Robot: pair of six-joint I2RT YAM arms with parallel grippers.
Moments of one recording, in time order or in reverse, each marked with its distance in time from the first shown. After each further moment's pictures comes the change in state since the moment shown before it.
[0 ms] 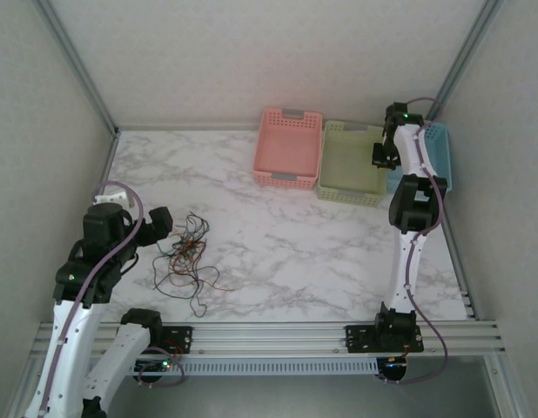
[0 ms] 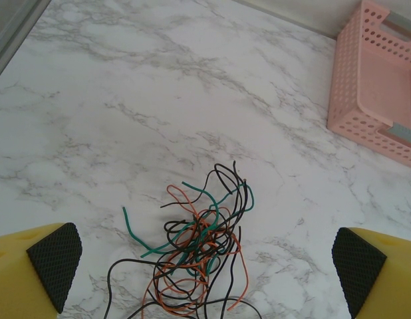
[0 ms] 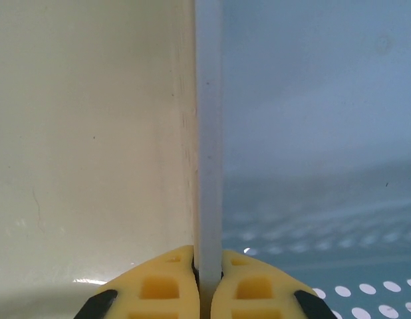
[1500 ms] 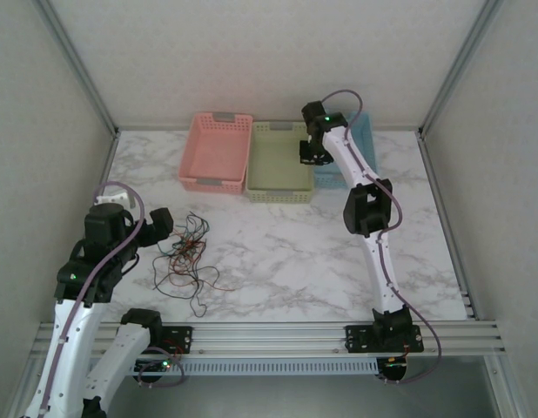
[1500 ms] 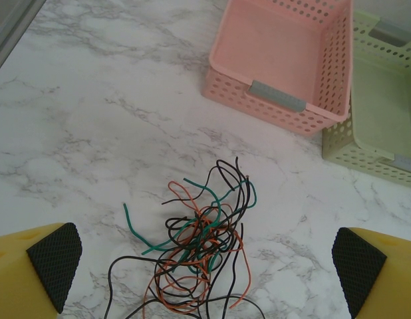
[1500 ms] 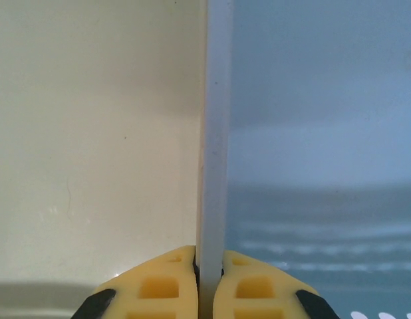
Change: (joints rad) left arm 0.000 0.001 -0.012 0.000 0.000 0.000; right arm 0.415 0.132 0.249 -0.023 -0.056 0.237
